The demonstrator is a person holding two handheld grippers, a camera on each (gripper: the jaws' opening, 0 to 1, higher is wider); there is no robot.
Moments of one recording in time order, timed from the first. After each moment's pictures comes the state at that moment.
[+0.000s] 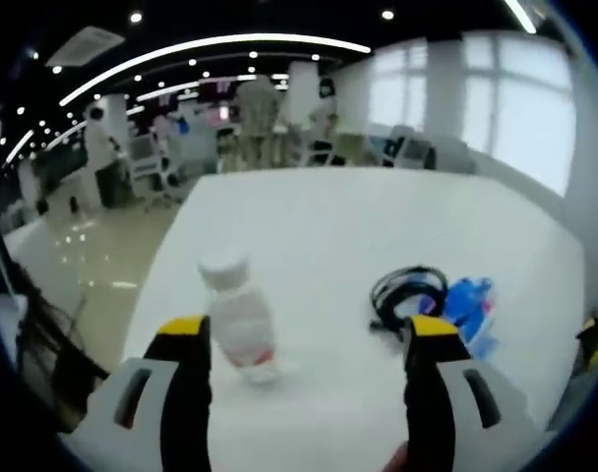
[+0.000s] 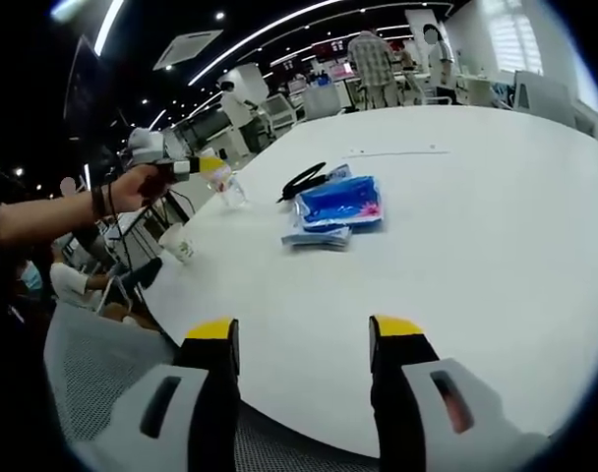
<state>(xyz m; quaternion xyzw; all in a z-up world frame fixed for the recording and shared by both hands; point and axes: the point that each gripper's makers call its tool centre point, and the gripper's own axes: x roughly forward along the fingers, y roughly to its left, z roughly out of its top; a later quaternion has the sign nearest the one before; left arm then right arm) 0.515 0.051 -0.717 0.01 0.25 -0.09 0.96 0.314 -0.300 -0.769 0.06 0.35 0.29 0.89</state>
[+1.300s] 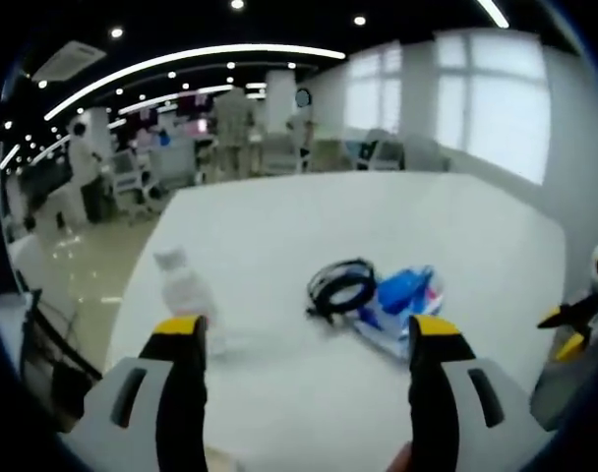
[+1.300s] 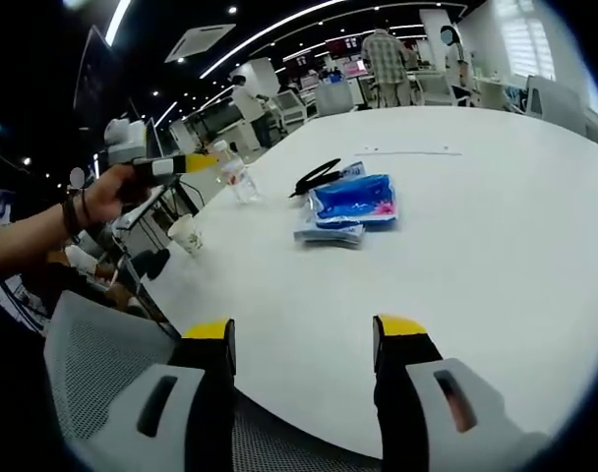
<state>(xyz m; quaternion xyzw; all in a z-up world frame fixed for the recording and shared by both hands) 0.446 -0.018 -0.702 0.03 0.24 -0.13 0.96 0.306 -0.291 -0.773 0.05 0.35 0.31 0.88</state>
